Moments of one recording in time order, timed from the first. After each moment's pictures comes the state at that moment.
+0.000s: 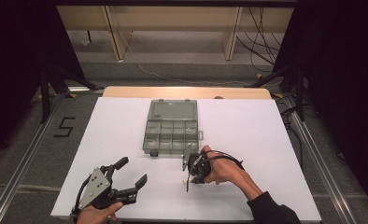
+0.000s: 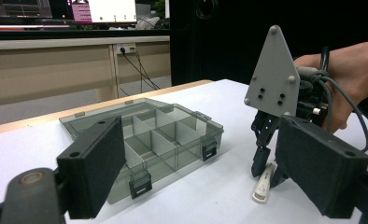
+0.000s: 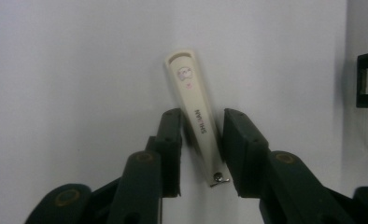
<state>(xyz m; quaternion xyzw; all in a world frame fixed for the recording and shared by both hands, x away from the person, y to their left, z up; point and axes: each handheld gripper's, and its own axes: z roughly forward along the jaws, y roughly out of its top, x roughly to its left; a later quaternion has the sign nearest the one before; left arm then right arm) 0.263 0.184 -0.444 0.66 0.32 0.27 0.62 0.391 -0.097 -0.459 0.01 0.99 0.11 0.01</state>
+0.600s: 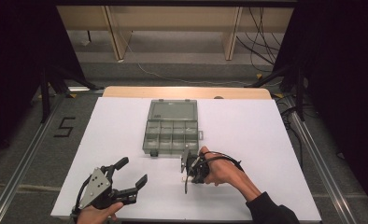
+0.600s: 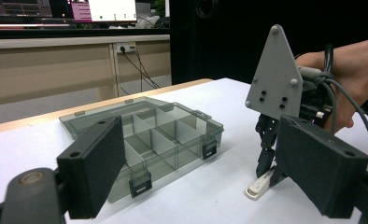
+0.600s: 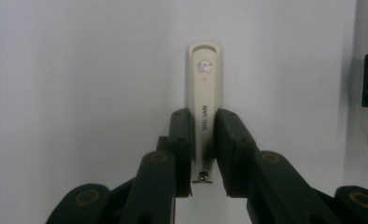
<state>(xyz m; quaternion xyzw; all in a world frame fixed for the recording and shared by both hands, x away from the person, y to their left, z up) 0.263 0.184 -0.444 0.66 0.32 0.27 0.62 0.385 -0.092 -0.458 0.01 1.00 0.09 0.01</state>
